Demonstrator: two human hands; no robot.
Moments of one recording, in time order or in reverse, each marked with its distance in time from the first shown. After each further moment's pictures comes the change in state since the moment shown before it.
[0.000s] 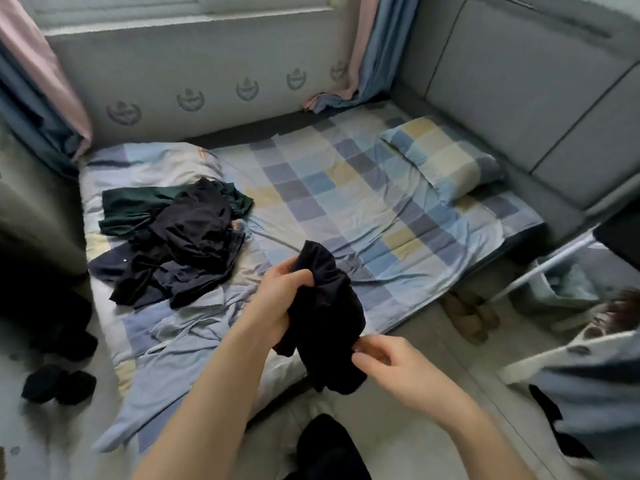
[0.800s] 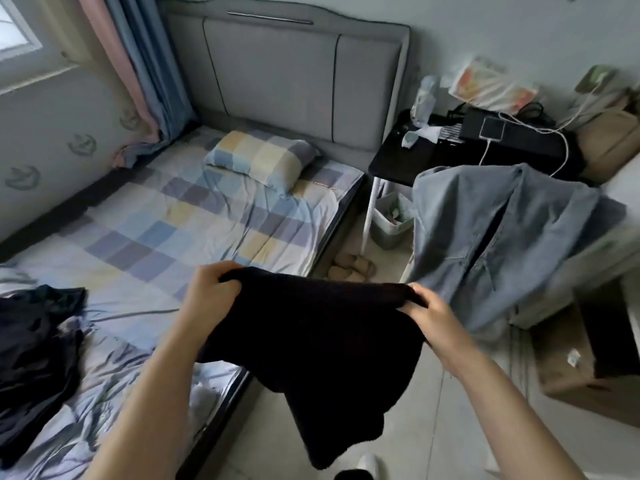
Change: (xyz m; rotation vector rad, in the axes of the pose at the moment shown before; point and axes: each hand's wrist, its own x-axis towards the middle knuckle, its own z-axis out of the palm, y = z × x) left_hand -0.025 -0.067 0.278 1.036 -0.223 0.454; right_hand -0.224 0.233 -0.205 0.606 0.787 0.048
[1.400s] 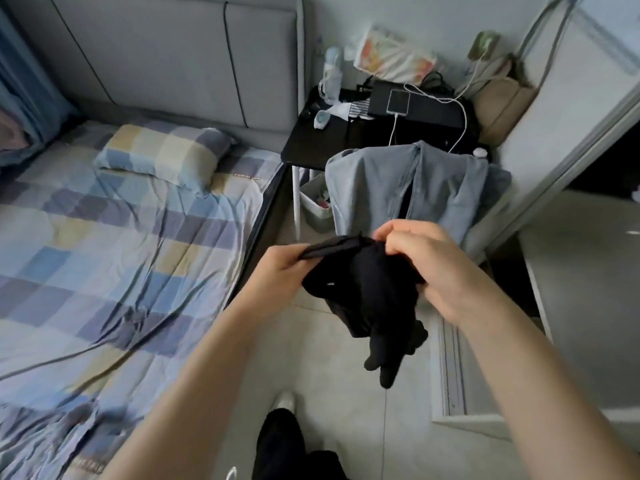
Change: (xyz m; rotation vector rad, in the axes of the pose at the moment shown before) left_hand 0.022 0.158 0.198 -0.332 -0.541 0.340; right_hand -0.005 -0.094 -0.127 -0.019 0.168 0.021
